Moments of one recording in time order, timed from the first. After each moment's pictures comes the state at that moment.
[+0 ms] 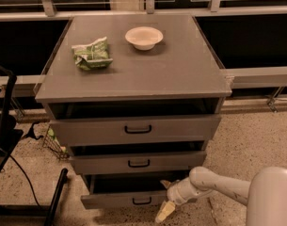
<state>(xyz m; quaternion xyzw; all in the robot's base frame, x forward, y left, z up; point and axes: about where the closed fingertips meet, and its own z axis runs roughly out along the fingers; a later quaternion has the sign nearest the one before) 0.502 -0.085 0.260 -0.56 0.74 0.29 0.23</state>
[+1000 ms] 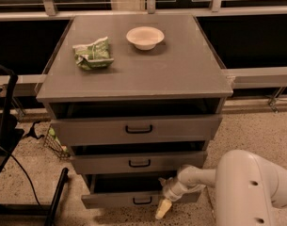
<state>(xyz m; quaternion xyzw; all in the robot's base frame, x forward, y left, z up) 0.533 -0.091 0.205 -0.62 0.74 0.19 0.18</state>
